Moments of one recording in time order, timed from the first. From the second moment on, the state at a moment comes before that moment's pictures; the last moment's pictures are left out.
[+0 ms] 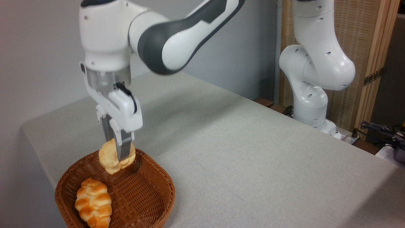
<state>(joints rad) -0.06 0.18 -0.08 -1.70 -0.13 2.05 0.67</state>
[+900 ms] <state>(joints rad) -0.12 -0.01 -0.10 -1.97 -0.13 1.85 0.67</state>
